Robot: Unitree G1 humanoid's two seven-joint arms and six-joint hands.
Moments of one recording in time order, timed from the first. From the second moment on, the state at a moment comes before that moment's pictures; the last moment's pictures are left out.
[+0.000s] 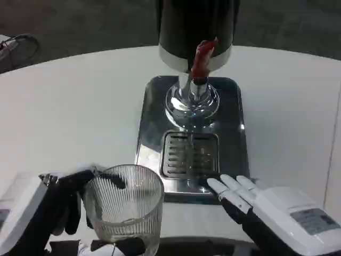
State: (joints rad) left arm 0.27 0.41 0.23 -0.35 0.40 -0.54 -0.03; right arm 0.24 -0.36 0.13 -0.95 -0.89 0.09 0.60
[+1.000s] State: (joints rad) left arm 0.12 0.41 0.23 -0.27 0.38 -0.51 -0.04; right arm 0.36 -0.30 0.06 -1.03 -0.87 0.09 0.60
